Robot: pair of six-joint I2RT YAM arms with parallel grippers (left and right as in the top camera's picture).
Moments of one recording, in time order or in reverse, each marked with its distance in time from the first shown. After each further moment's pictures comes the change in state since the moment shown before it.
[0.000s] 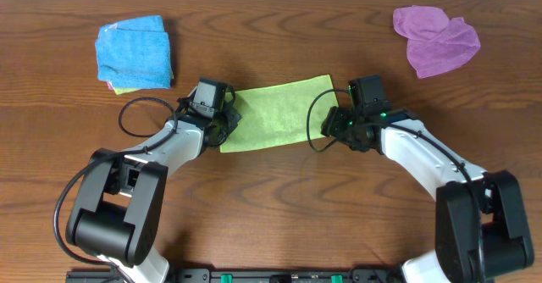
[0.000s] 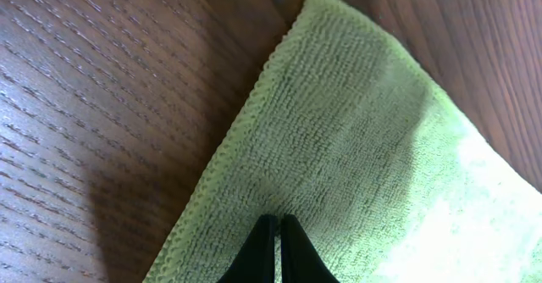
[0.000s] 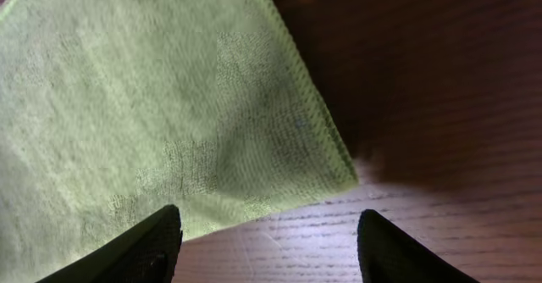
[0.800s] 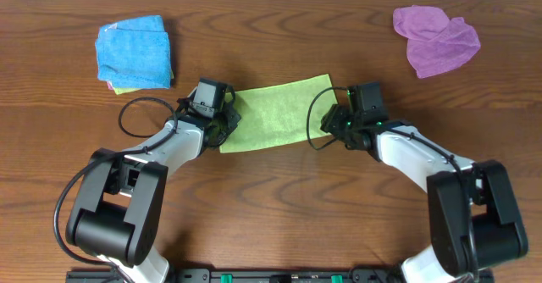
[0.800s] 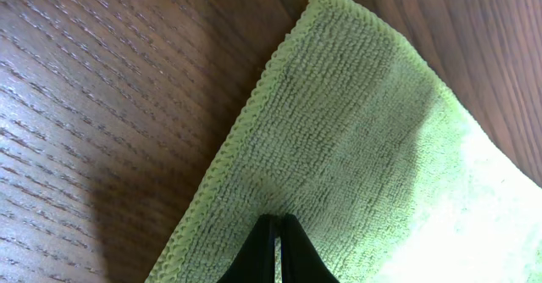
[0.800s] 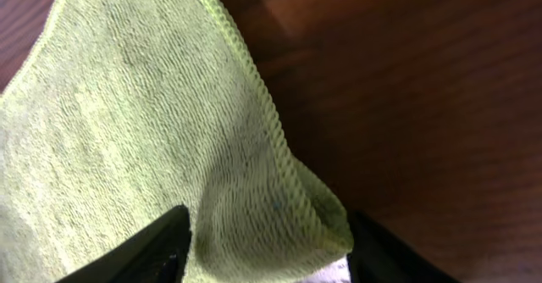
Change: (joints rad) left arm 0.000 0.000 0.000 -0.008 0.000 0.000; right arm 0.000 0.055 -0.084 0.251 0.020 0.097
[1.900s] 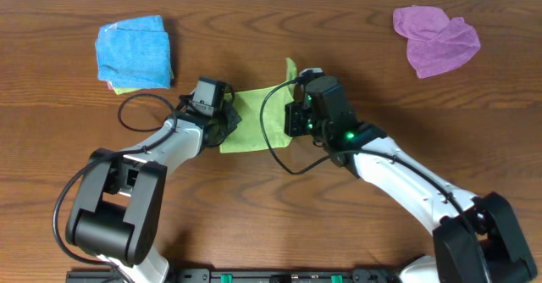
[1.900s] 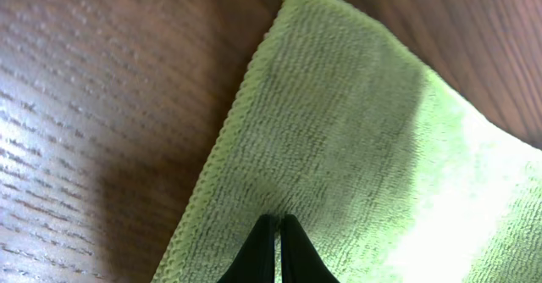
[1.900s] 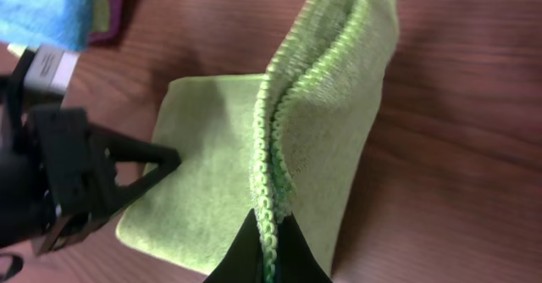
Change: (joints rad) left arm 0.008 0.000 0.019 -0.031 0.018 0.107; right arm 0.278 -0.148 0.074 0.096 0.025 -0.313
